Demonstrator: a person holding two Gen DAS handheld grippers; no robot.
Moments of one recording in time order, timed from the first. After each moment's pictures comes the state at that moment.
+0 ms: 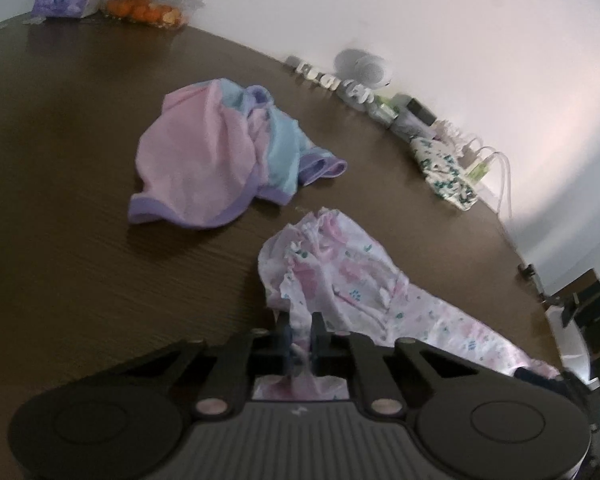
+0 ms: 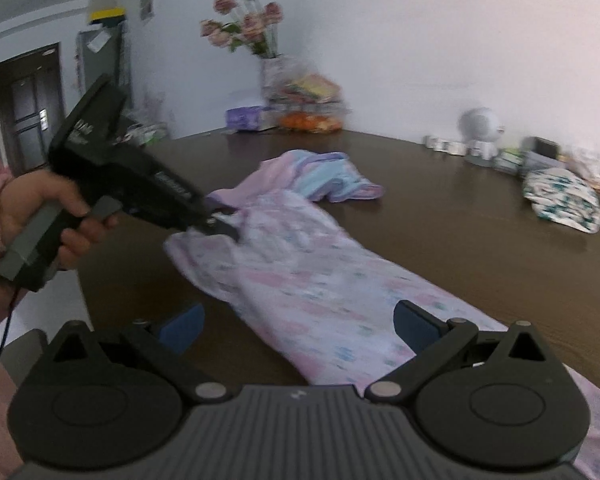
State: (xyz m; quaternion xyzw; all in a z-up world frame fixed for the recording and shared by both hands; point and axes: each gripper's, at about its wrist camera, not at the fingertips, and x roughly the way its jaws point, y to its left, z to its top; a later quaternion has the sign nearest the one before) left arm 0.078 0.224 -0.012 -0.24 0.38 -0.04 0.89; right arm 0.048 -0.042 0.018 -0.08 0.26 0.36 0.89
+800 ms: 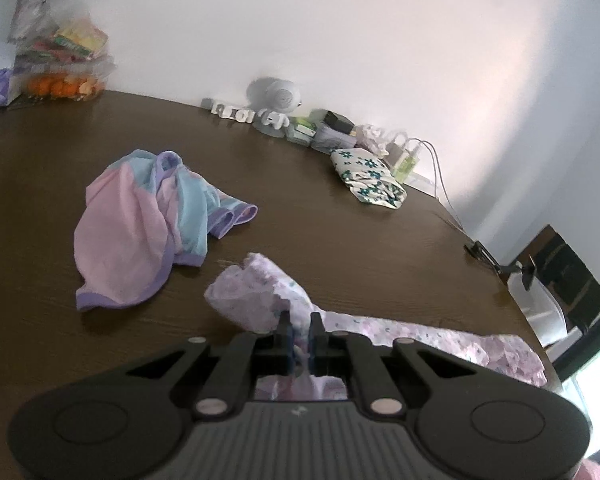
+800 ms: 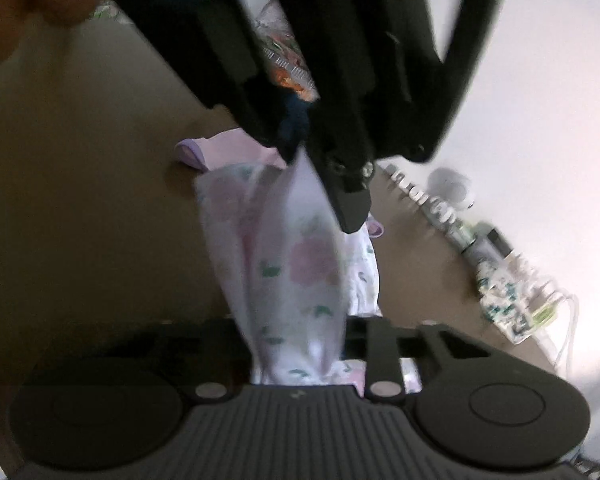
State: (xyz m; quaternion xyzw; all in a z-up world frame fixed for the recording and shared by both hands) left arm 0.067 0.195 0.048 -0.16 0.34 -0.12 0.92; right arm 0.043 0.134 -0.015 -0.31 0.22 0.18 0.91
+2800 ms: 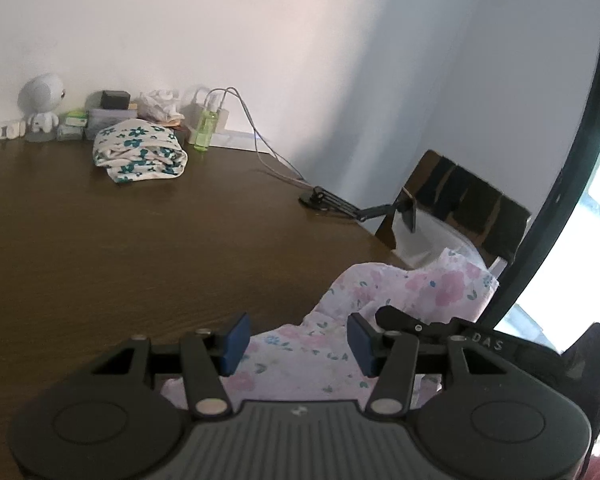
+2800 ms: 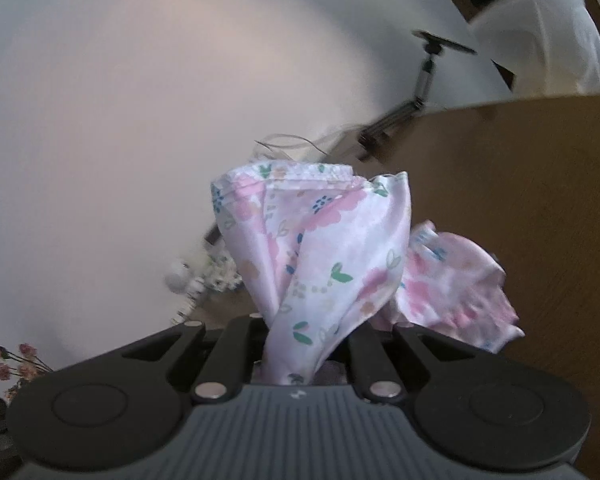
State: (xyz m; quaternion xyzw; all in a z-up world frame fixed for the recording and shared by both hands) left arm 0.117 -0.079 0.019 -0.06 0.31 -0.31 0.90; right arm 0.036 -0.307 -0.038 0.43 0.14 -0.04 0.89
